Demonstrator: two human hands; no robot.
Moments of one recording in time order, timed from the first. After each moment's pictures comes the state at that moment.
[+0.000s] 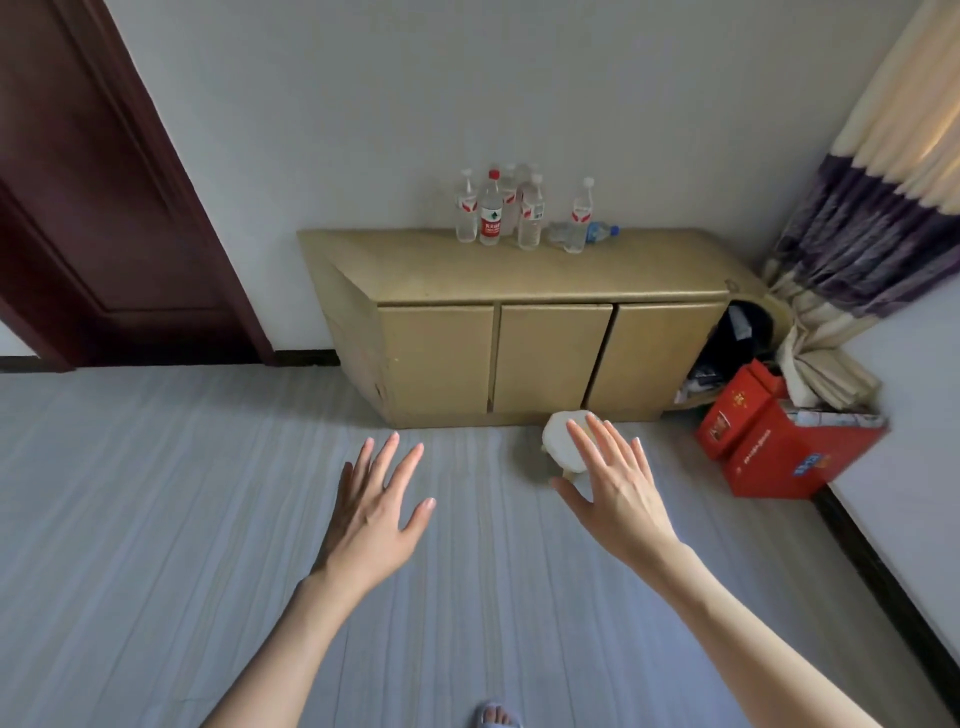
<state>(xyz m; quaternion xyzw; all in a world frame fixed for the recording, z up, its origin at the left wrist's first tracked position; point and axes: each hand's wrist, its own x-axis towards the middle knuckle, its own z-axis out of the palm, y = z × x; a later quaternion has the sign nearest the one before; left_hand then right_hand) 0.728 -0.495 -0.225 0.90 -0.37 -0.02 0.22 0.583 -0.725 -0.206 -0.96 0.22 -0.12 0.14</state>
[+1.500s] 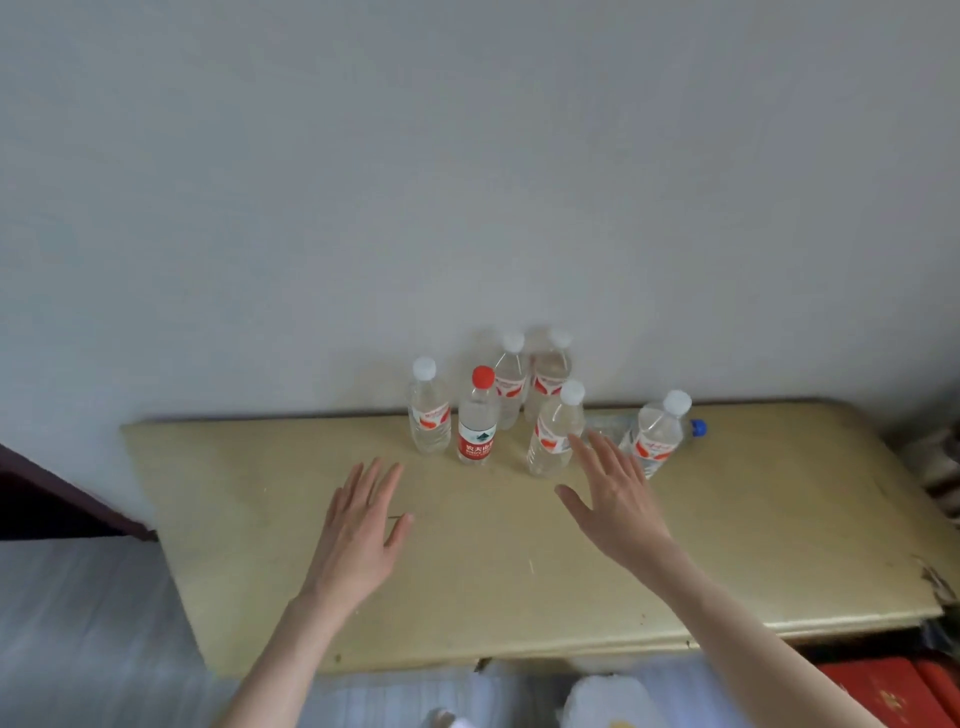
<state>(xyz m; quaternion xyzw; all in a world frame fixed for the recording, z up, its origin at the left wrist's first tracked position) 1.386 -1.013 -0.250 0.91 -0.35 -0.06 0.20 1.237 -1.255 -0.219 -0.96 0.25 -0.03 0.15</state>
